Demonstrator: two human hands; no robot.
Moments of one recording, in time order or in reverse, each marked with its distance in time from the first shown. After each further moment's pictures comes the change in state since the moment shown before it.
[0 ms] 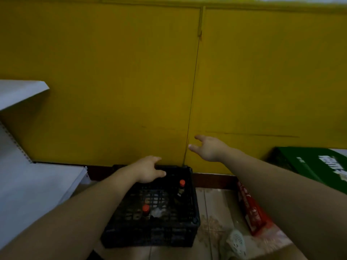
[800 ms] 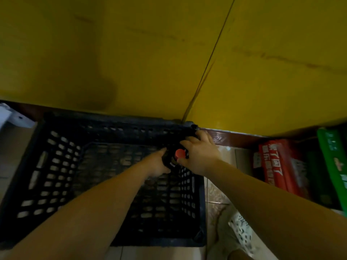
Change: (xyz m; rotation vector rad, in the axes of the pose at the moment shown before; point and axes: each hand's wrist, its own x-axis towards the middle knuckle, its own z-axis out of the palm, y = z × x) left_hand 0.306 -0.082 0.227 -0.432 -0.404 -0.142; right_hand 0.225 0.124 0.256 -0.311 -0.180 -0.157
